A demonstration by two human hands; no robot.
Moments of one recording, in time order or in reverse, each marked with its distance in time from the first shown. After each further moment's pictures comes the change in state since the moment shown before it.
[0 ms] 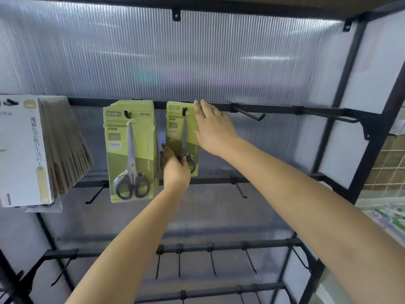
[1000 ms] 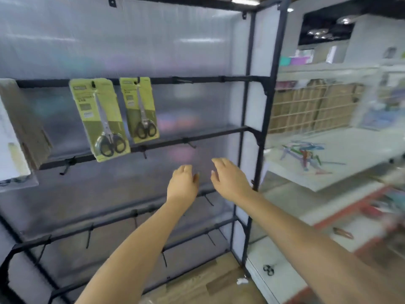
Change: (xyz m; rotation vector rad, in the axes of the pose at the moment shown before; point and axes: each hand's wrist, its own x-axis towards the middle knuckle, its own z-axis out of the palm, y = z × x) left_hand -0.205 -0.031 -0.021 0.298 -0.500 0.483; right_hand -0.291 -0.018 0.006 0.160 -0.106 0.416
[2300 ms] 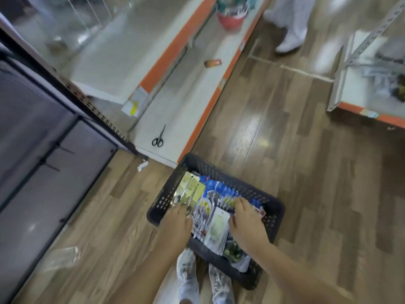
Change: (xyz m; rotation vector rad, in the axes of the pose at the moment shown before) left_hand -0.301 0.076 0.464 0.146 -1.090 0.370; right_hand -0.520 0.277 0.190 0.232 -0.495 1.174
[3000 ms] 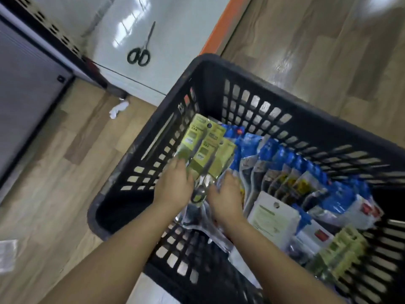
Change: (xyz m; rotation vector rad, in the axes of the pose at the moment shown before) left_hand 0.252 -0.208 0.257 0.030 0.069 -0.142; right_hand 0.255 0.038 0.372 0.551 -0.032 0.308
